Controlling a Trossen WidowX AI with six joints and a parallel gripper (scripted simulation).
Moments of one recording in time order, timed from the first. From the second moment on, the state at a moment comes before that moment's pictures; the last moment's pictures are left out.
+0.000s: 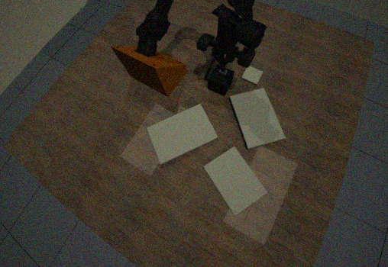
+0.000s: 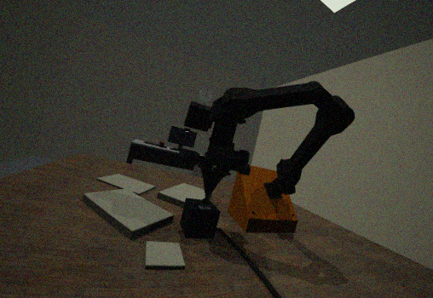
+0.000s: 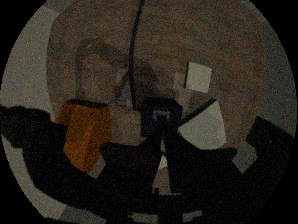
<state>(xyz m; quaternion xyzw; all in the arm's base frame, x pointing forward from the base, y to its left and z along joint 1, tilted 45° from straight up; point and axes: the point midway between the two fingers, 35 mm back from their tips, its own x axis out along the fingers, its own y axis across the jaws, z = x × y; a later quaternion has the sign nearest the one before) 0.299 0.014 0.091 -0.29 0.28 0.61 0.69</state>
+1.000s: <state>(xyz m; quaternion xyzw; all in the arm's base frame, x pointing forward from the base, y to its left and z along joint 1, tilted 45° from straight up) 0.300 0.016 0.088 -0.29 0.28 0.61 0.69</state>
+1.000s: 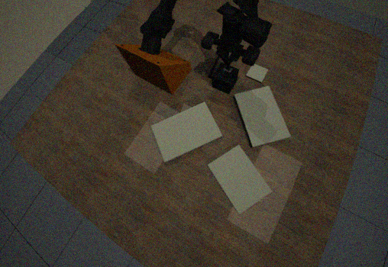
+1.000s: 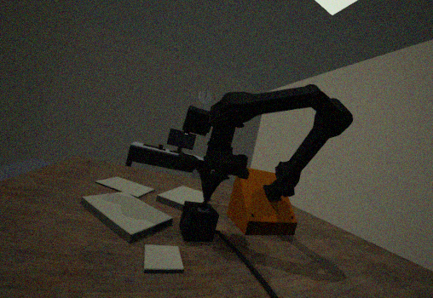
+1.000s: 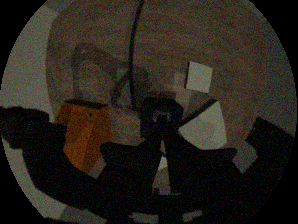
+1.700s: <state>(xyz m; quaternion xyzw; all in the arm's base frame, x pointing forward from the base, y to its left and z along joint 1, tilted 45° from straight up) 0.300 0.017 0.087 -0.29 0.28 0.61 0.69</state>
